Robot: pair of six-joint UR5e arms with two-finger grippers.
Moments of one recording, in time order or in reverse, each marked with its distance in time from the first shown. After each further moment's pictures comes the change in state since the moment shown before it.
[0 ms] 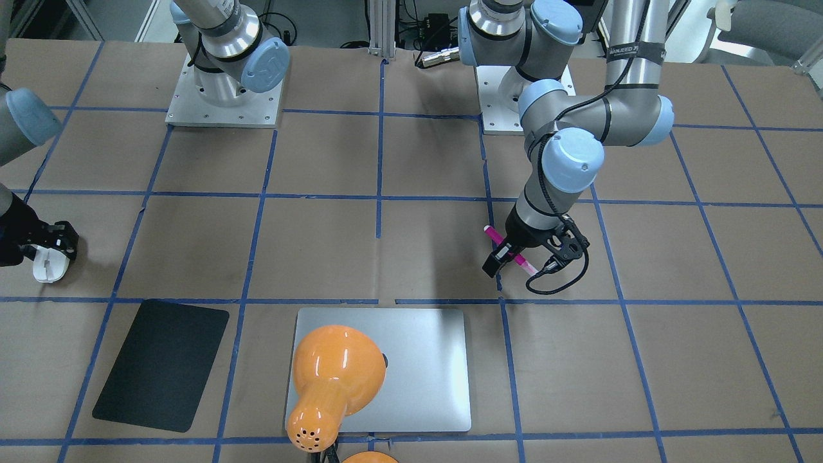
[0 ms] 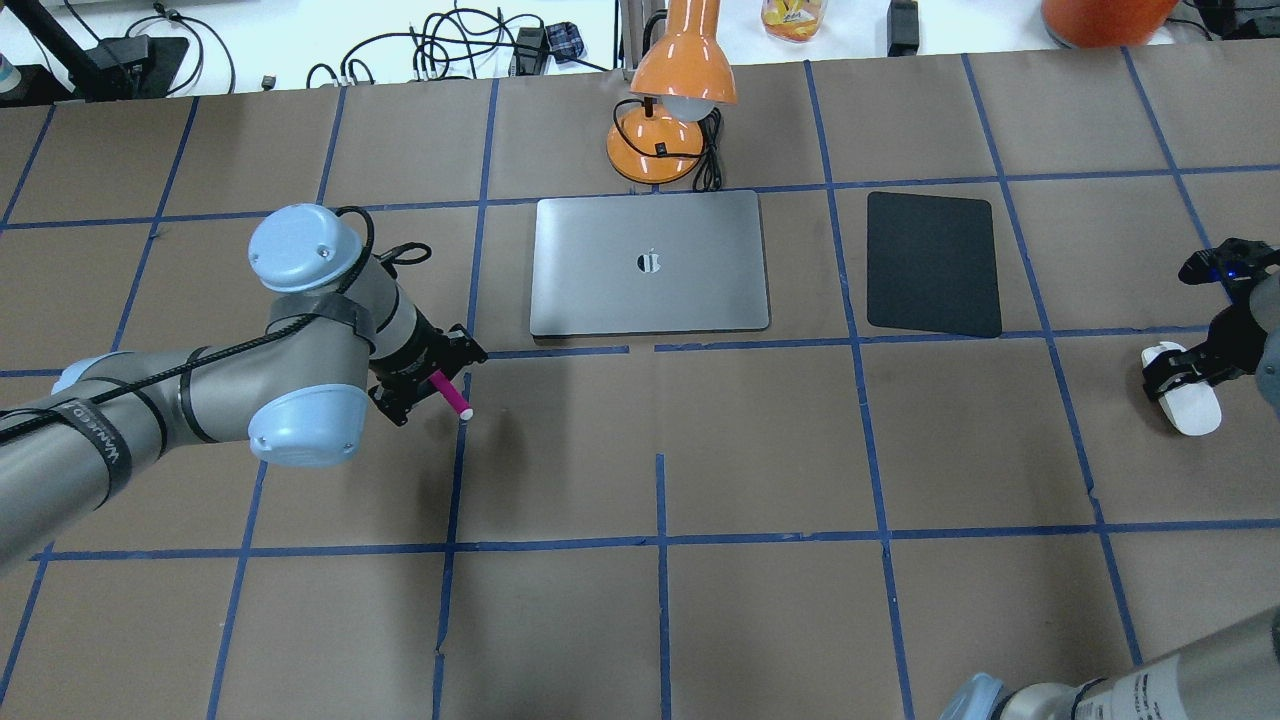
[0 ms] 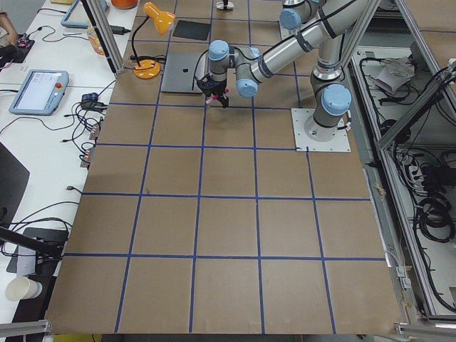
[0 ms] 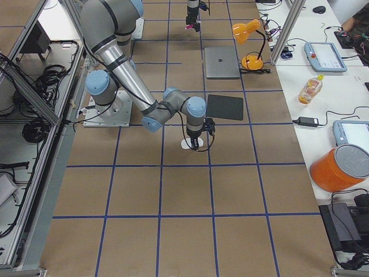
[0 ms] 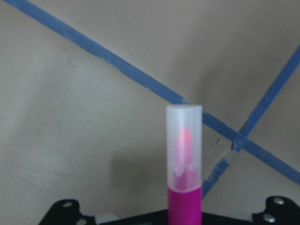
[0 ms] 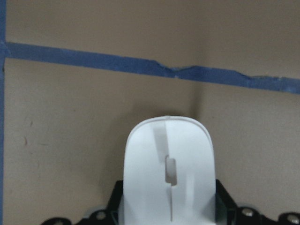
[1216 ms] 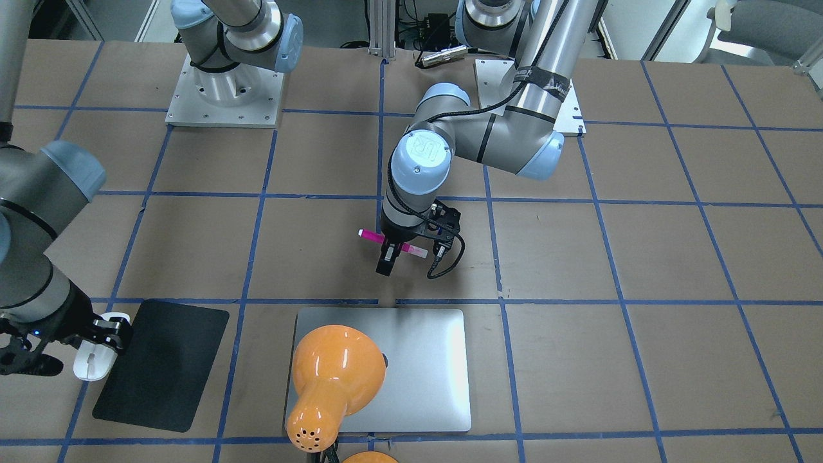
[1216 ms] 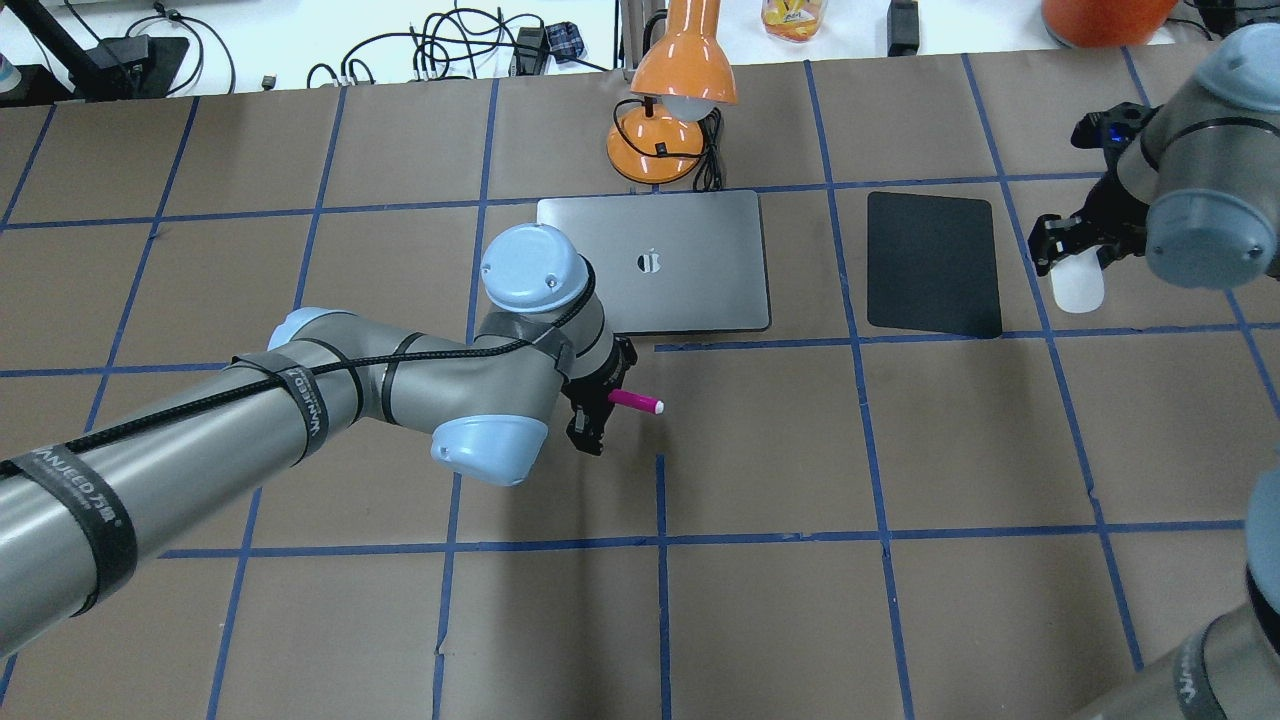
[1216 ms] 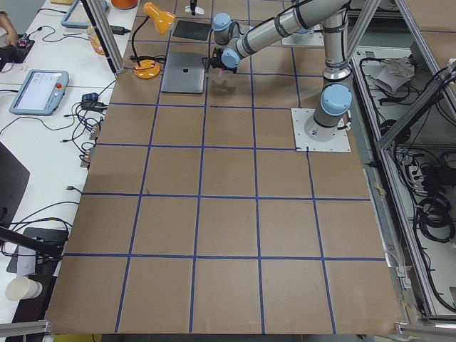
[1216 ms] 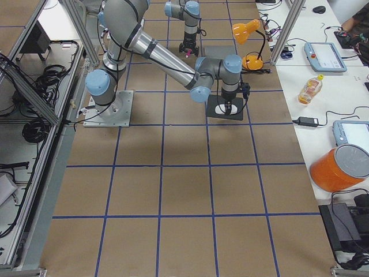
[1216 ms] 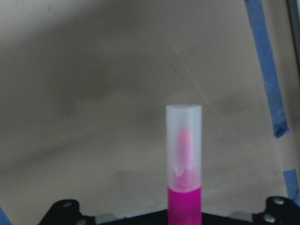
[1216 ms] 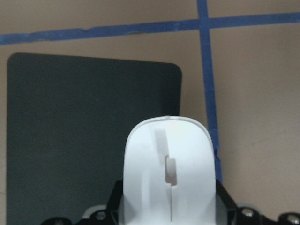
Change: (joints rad) left arm -0.358 -0.170 0.217 -0.087 -0.082 -0.882; right arm 0.432 0.163 -0.393 0.152 0.010 0.650
